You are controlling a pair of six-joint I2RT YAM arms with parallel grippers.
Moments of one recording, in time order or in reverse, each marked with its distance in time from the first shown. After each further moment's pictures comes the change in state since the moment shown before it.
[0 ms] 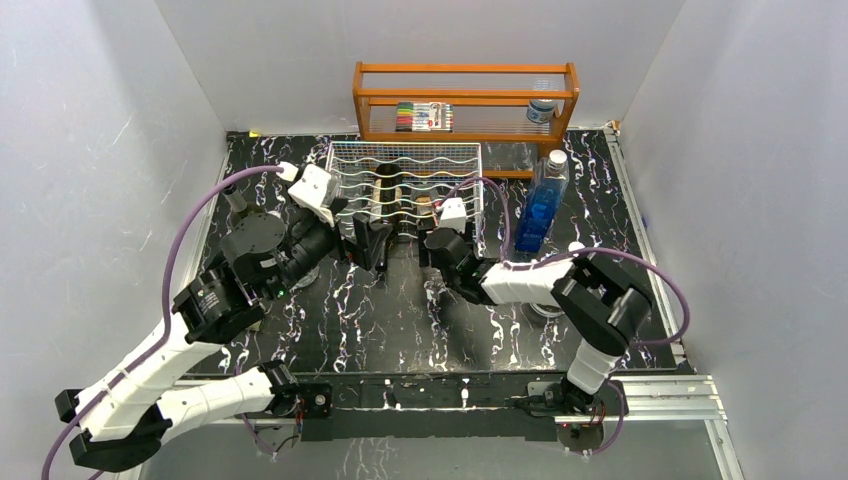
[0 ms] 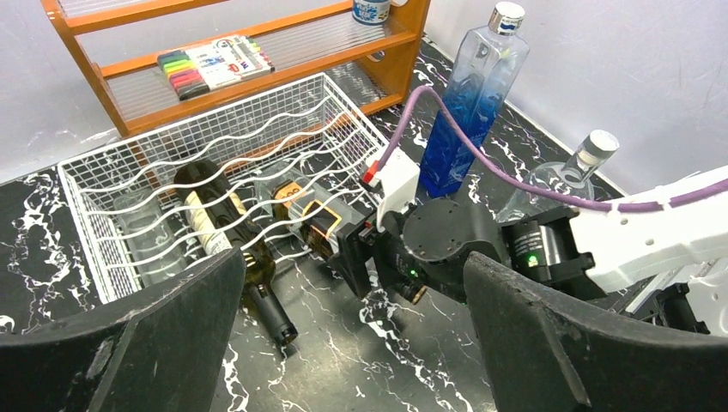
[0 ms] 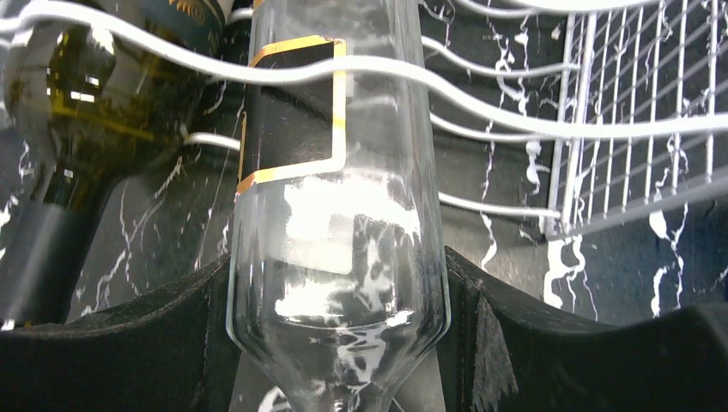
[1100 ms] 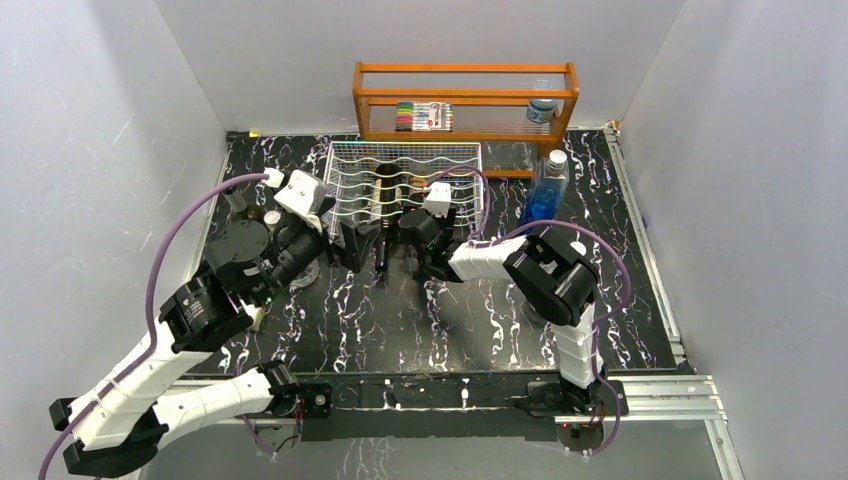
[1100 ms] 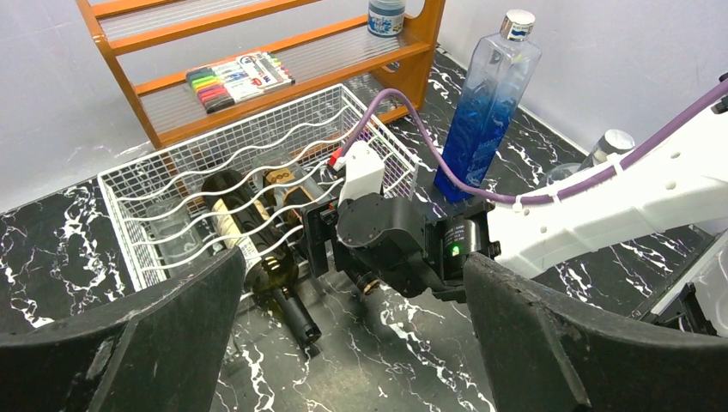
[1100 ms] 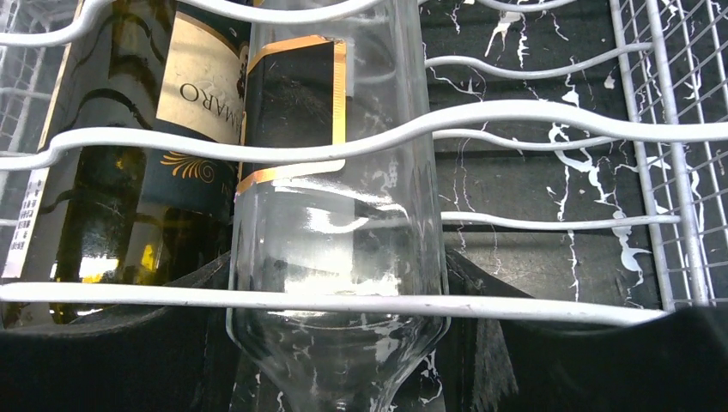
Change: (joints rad) left arm 0.000 -0.052 -0.002 -0.016 -0.022 0.062; right arm -0.030 0.328 0.322 0.030 0.135 0.123
